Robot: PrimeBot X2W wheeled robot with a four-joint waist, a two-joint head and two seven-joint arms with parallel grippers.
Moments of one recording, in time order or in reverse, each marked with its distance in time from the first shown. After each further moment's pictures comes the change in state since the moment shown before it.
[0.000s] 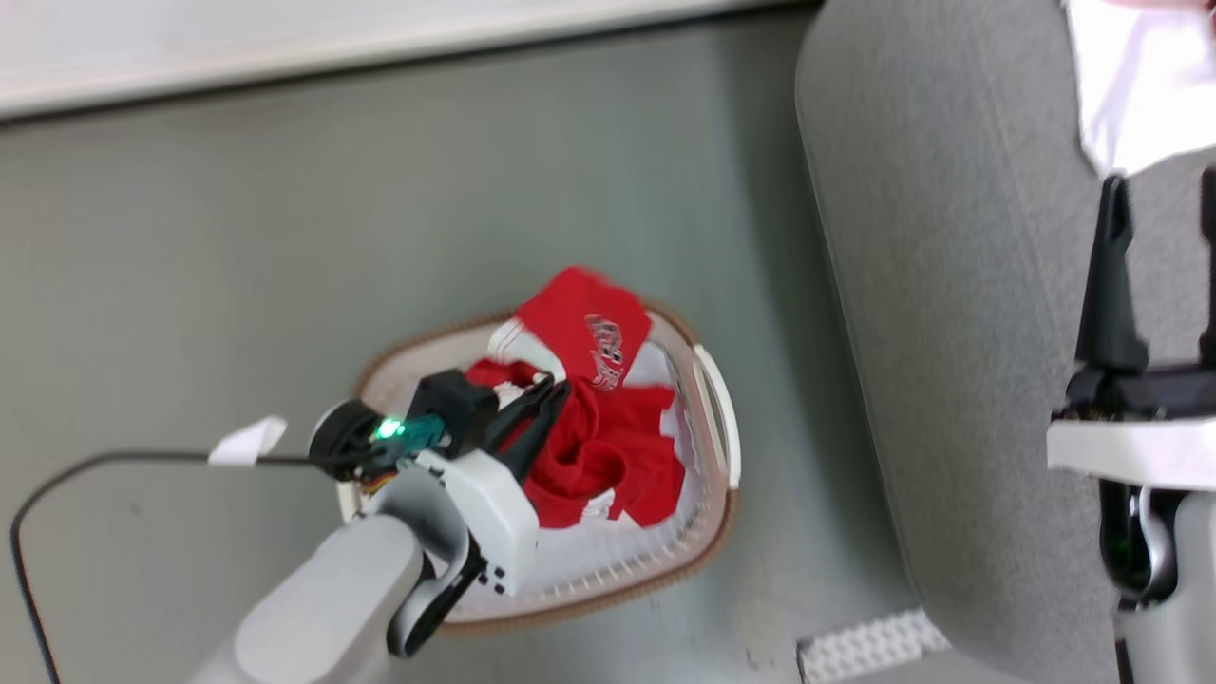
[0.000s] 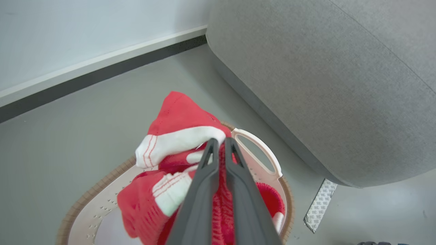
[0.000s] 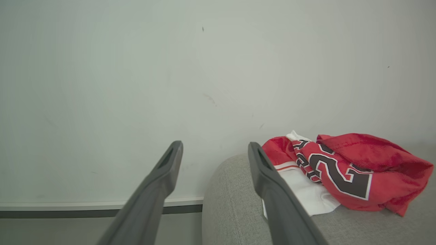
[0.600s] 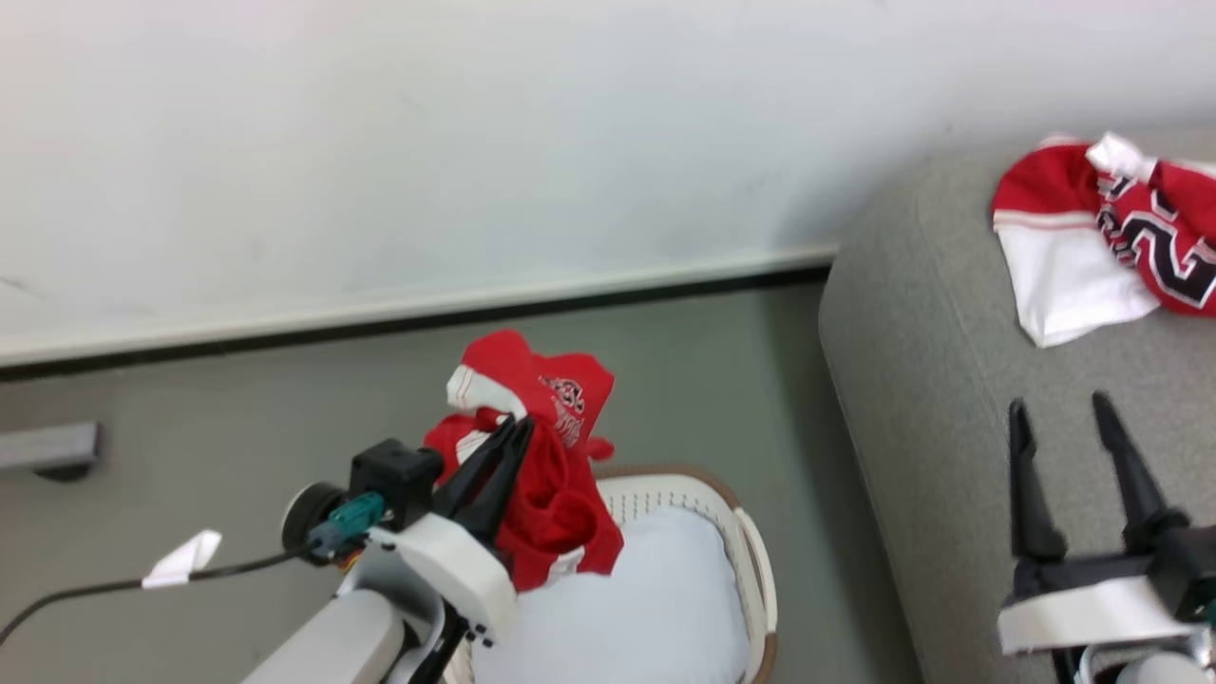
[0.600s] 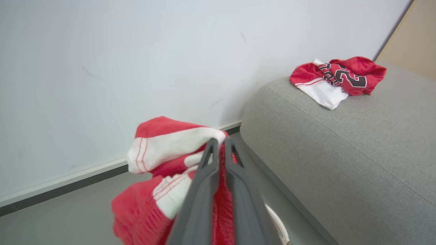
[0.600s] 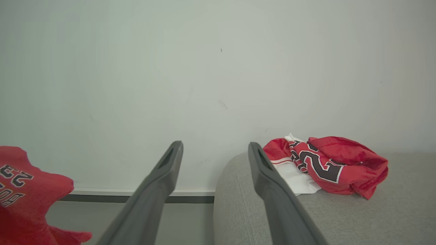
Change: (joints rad) left arm 0.166 -0.004 0.081 -0.070 -0.073 0.102 -0.161; right arm 0.257 0.000 0.014 0.086 -0.104 0.000 0.000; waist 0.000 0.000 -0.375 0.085
